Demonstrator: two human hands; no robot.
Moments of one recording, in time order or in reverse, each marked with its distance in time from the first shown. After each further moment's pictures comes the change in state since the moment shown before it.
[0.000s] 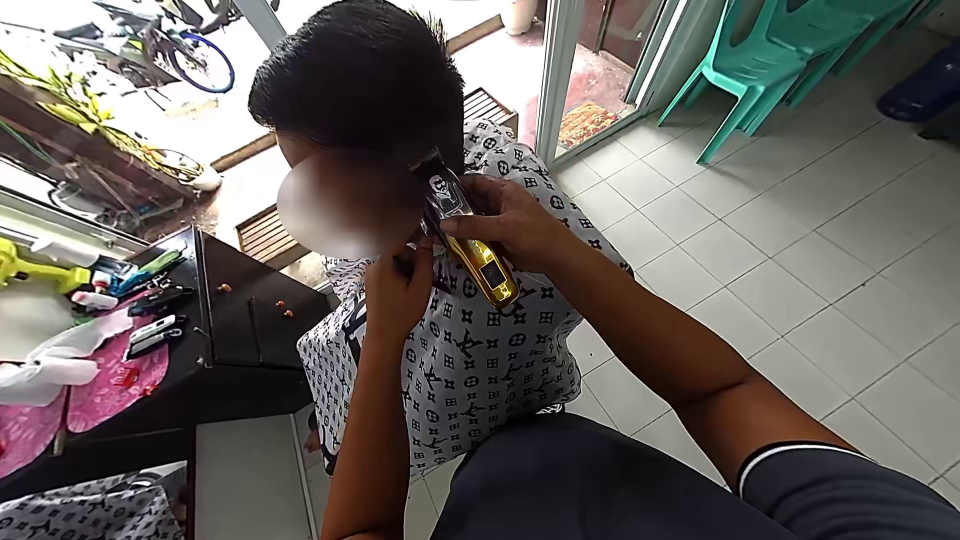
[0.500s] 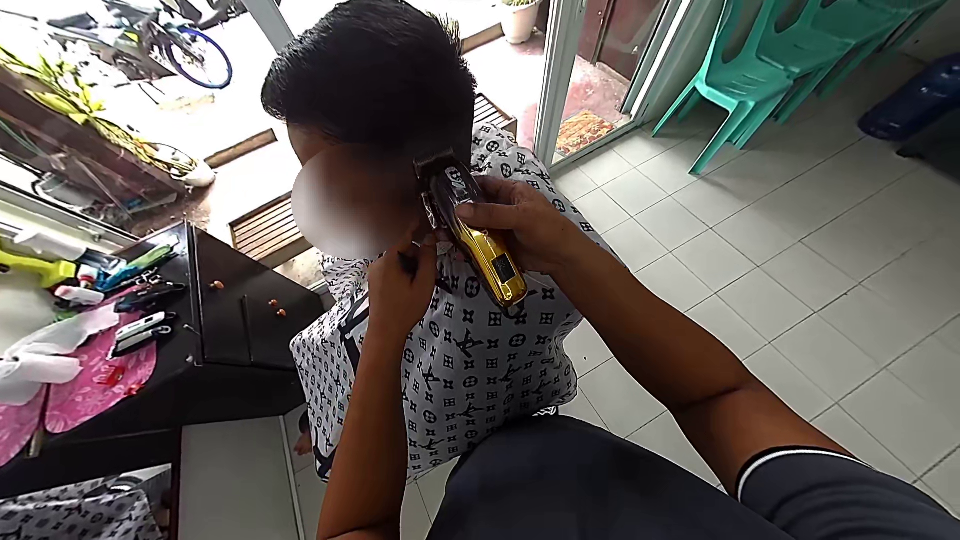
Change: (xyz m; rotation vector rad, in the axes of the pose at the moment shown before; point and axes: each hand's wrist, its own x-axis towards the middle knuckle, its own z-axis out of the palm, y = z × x) left_hand 0.001 -0.003 -0.002 -0.020 -0.021 -0.001; right_hand -0.003 -0.004 0.004 0.184 -0.006 0.045
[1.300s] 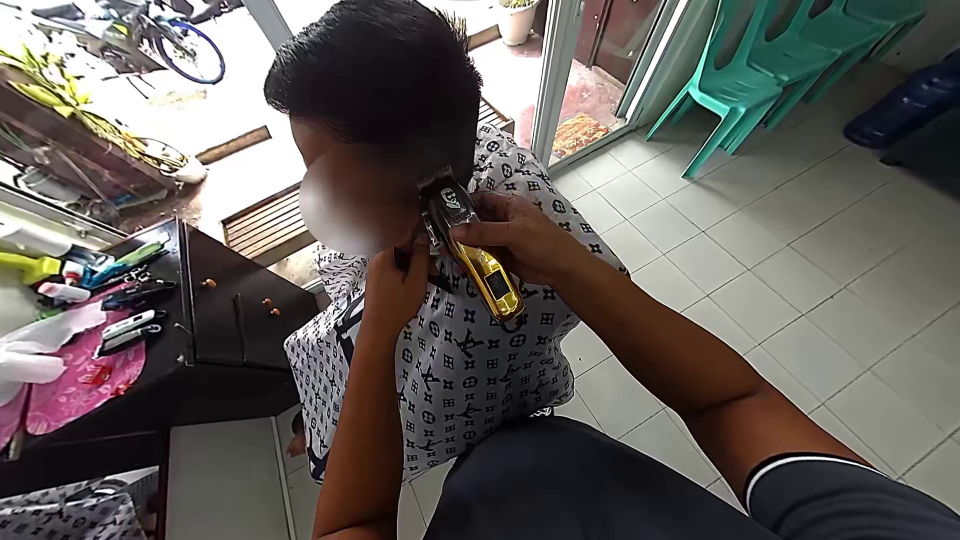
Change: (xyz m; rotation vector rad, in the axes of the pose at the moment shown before) left_hand 0.004 -0.006 -0.009 -0.073 -0.048 -0.044; right_hand -0.004 0.005 0.011 -0.085 0.047 0.067
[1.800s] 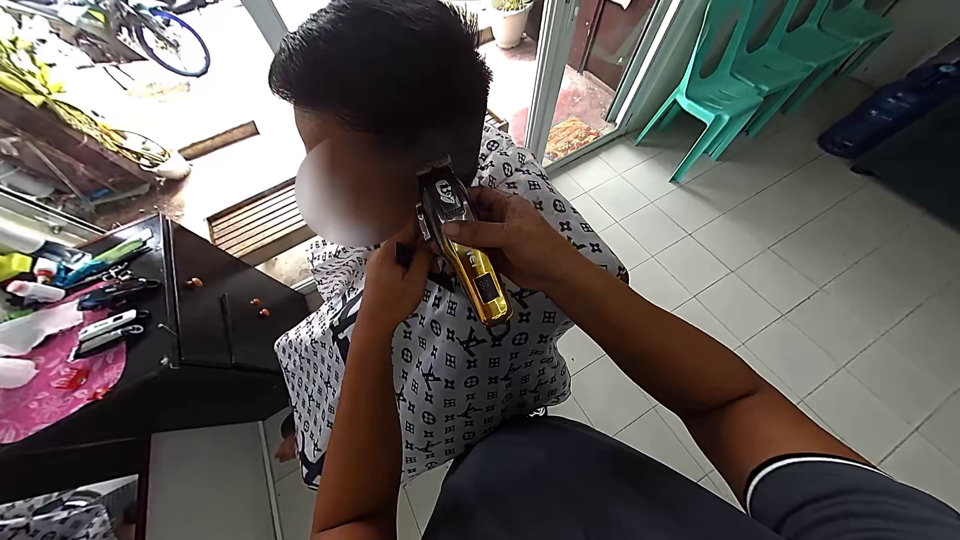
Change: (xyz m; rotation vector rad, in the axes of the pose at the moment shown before) left_hand 0.006 -0.007 -0.009 0.015 -0.070 0.024; right_hand 0.000 0.004 0.021 -0.017 0.068 -0.040
